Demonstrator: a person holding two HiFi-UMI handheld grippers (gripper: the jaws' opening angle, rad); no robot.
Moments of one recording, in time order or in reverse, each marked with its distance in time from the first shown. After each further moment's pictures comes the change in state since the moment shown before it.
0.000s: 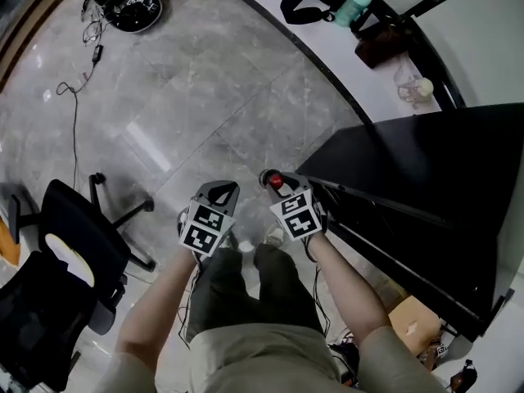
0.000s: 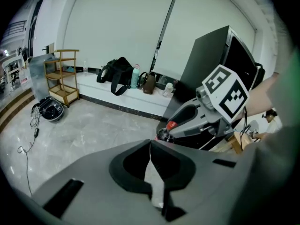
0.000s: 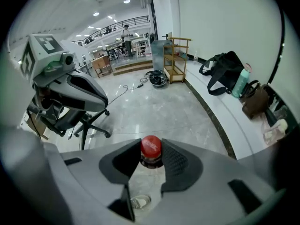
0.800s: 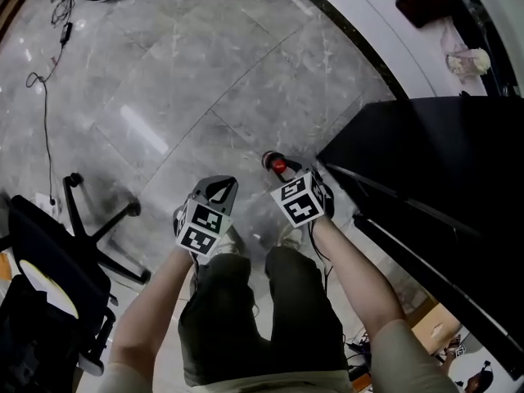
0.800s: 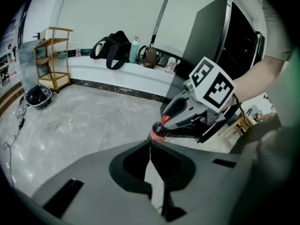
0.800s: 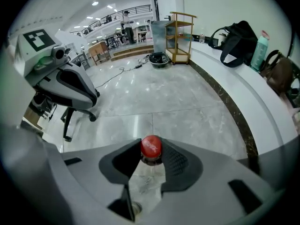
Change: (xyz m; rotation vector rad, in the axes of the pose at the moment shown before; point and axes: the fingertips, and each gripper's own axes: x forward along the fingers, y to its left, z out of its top) left arm 0.181 0.071 -0.177 0.062 0.073 -0.044; right arm 0.240 -0.028 -0.115 -0.037 0.087 -0.004
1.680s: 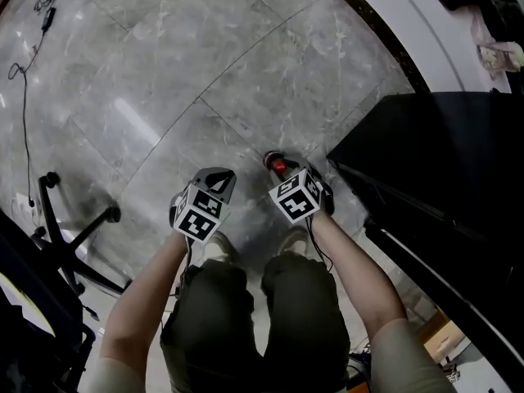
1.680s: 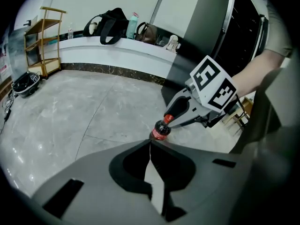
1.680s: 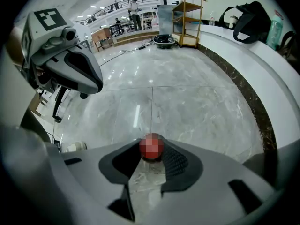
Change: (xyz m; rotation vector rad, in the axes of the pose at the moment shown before) left arm 0.140 0.024 -0.099 0.032 0.090 -0.043; right arm 0.149 -0.014 -0.105 -0.071 0.100 0.022
